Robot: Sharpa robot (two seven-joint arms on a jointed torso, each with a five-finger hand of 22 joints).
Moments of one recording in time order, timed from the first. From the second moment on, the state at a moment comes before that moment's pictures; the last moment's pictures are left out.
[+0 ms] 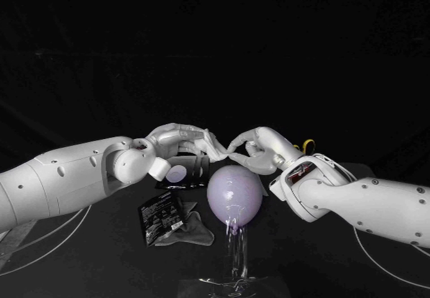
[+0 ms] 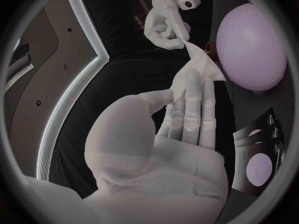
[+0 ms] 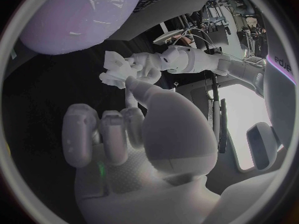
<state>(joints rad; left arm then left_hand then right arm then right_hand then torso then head) 1.37 -0.71 -0.13 1.26 0.00 0.08 0.17 1.27 -0.04 0.69 -0.01 0.15 0.77 0.15 0.61 0.50 1.24 0.09 0.21 0.15 1.27 0.02 0.50 0.65 0.17 0.81 0.15 0.89 0.36 1.33 -0.77 -0.17 1.65 -1.13 -0.73 0.05 1.32 -0.06 0.55 -0.03 0.05 1.07 0.07 0.34 0.49 1.47 0.00 1.44 1.31 1.47 -0.05 1.57 1.31 0.05 1.46 0.05 1.40 1.31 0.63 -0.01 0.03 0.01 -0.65</state>
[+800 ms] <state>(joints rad) 1.37 -0.72 -0.12 1.26 -0.01 0.06 0.17 1.31 -0.07 0.70 0.04 0.15 0.79 0.14 0.60 0.50 1.27 0.07 0.24 0.16 1.32 0.00 0.92 0.86 0.17 0.88 0.10 1.03 0.44 1.33 -0.77 -0.17 1.58 -1.20 -0.75 0.02 1.32 -0.06 0.55 -0.03 0.04 1.06 0.07 0.34 0.50 1.47 0.00 1.44 1.31 1.47 -0.05 1.57 1.31 0.05 1.46 0.05 1.40 1.31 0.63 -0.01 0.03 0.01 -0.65</state>
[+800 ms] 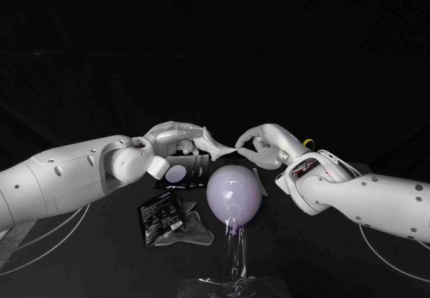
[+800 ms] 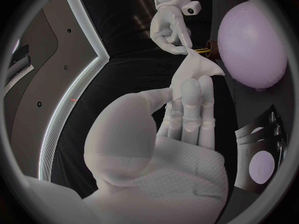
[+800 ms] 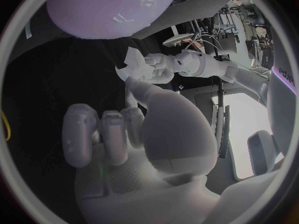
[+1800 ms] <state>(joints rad) 1.38 -0.70 -0.11 1.29 -0.01 -0.05 0.14 1.31 -0.08 0.71 0.05 0.16 0.79 0.14 0.60 0.50 1.31 0.04 0.31 0.20 1.41 -0.02 1.15 1.02 0.17 0.93 0.08 1.08 0.46 1.33 -0.73 -0.17 1.54 -1.26 -0.75 -0.02 1.30 -0.08 0.55 -0.03 0.04 1.01 0.09 0.34 0.52 1.46 0.01 1.34 1.31 1.47 -0.05 1.56 1.31 0.05 1.45 0.06 1.33 1.31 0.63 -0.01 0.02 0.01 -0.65</state>
